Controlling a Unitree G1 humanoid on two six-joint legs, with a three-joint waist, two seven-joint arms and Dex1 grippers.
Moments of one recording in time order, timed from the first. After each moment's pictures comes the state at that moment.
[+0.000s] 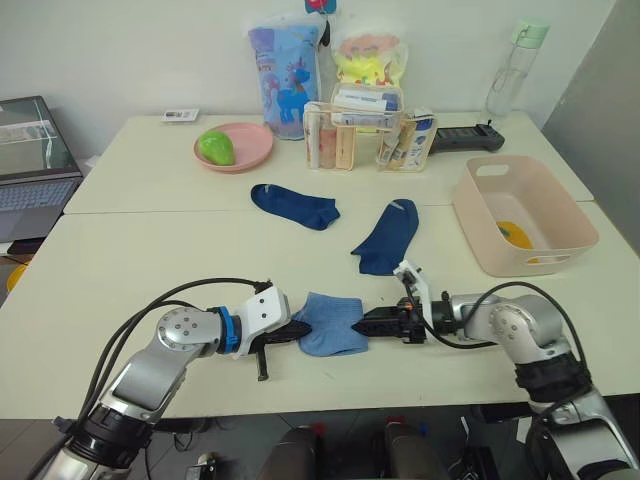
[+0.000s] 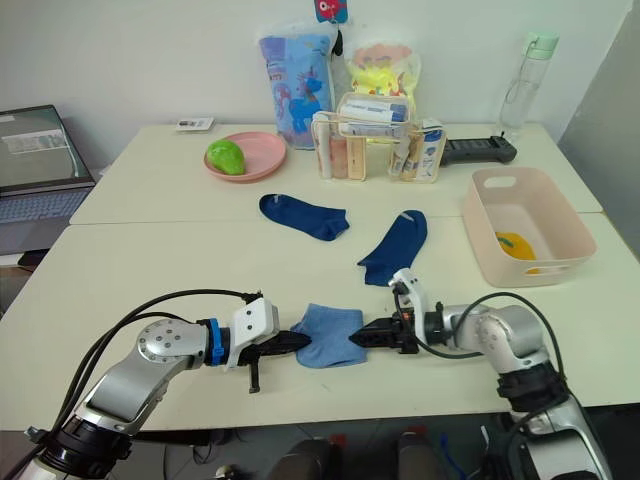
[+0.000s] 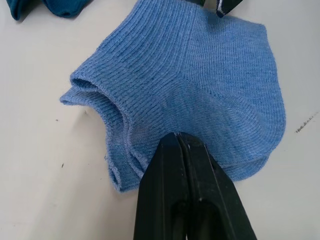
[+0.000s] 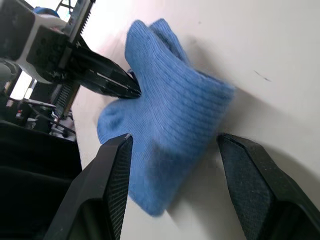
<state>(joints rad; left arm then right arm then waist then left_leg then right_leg) -0.16 0.73 -0.22 -0.20 -0.19 0.29 -1.01 -0.48 -0.38 0.17 -0.03 0.72 1.19 0.74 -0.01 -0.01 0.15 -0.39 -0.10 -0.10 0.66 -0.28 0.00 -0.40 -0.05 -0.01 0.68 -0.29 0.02</state>
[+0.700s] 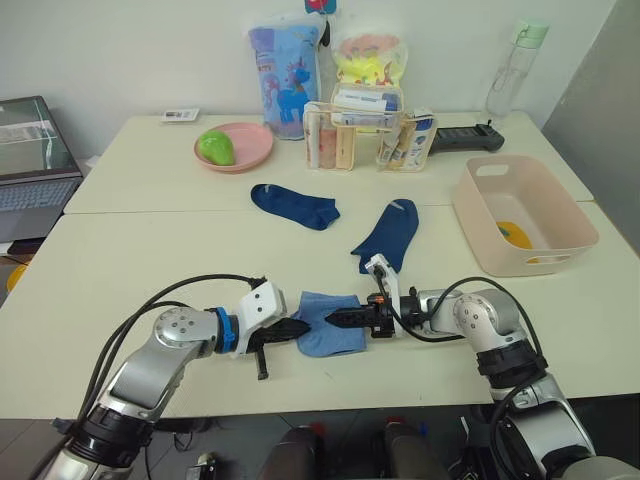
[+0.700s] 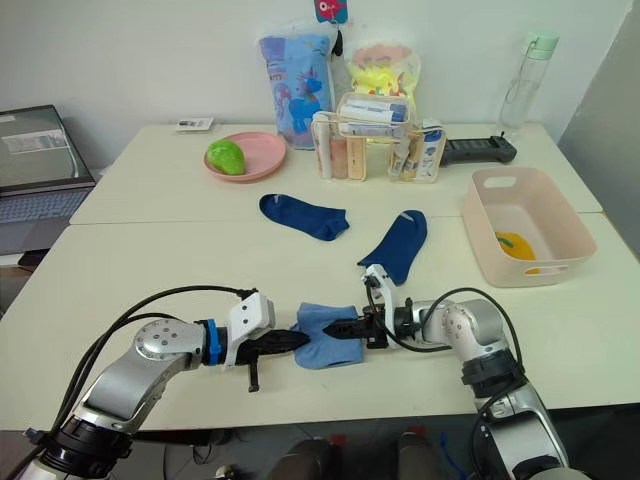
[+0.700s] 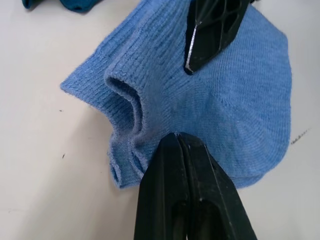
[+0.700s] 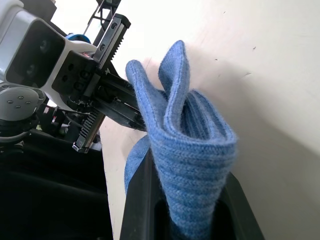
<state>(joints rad) -0.17 0.70 -0.14 -0.21 -0.35 0.45 -1.04 -0.54 -0.28 0.17 0.06 0.69 1.17 0.75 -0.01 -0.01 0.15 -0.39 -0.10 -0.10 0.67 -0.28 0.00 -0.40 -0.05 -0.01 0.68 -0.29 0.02</state>
